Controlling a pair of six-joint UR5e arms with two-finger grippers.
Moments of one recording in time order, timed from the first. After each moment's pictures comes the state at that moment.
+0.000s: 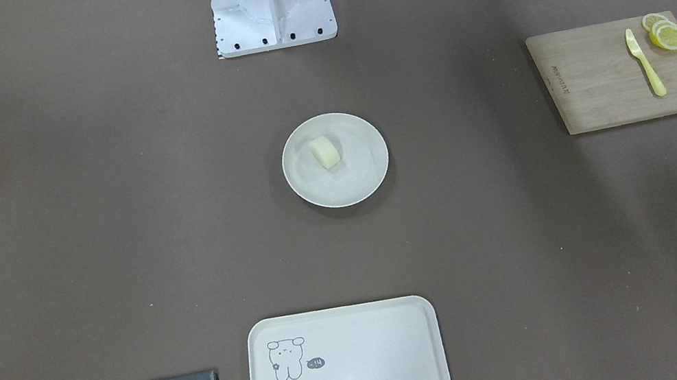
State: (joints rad) left arm -1.64 -1.44 -1.64 -1.66 -2.30 0.36; right arm 1.52 -1.84 1.82 -1.39 2.31 0.35
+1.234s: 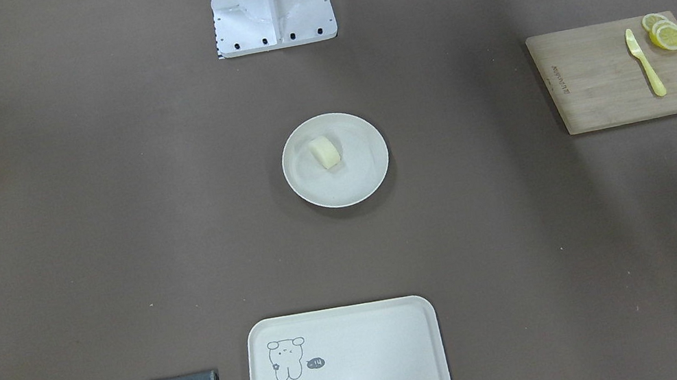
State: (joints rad) left arm -1.64 -1.44 -1.65 -1.66 -2.29 0.36; right arm 1.45 -1.81 1.86 -1.55 2.24 0.16
